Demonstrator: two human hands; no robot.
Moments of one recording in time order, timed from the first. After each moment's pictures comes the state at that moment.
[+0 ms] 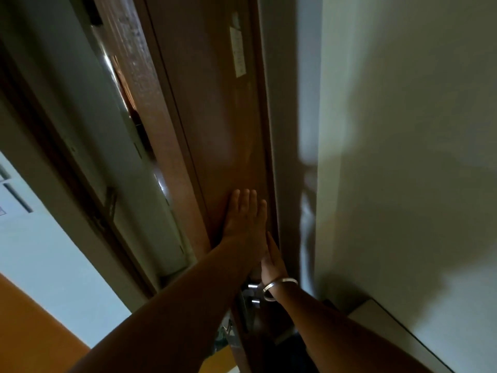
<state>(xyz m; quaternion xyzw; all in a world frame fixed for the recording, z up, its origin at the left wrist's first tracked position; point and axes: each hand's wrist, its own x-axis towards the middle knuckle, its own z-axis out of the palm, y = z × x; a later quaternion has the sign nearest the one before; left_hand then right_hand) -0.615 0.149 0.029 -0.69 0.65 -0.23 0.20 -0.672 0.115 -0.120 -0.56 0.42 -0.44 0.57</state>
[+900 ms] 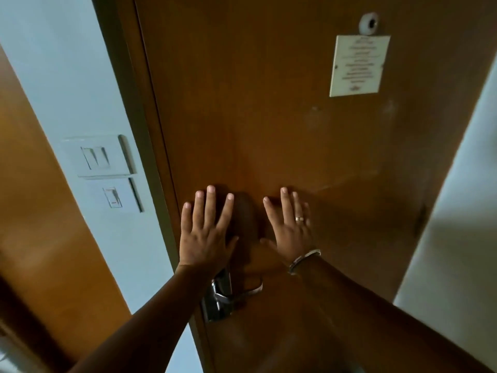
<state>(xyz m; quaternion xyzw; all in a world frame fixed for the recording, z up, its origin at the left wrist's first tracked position) -0.225 0.125 0.005 -0.82 0.42 -0.39 -0.06 -0.338 -0.054 -0.023 -0.93 0.22 -0.30 -0.06</state>
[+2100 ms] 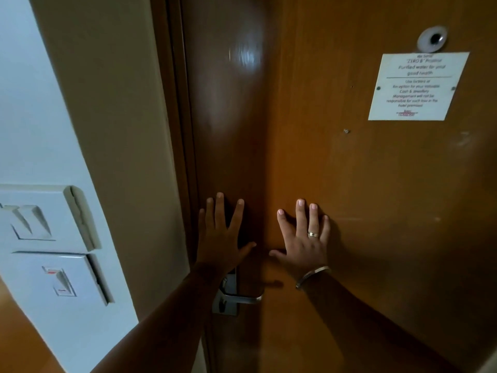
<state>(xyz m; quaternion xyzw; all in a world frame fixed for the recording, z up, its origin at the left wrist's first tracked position) 0.003 -0.034 -0.013 -0.84 0.41 -0.33 -0.16 -0.147 -0.173 -0.010 -0.89 0.27 -0.34 -0.15</state>
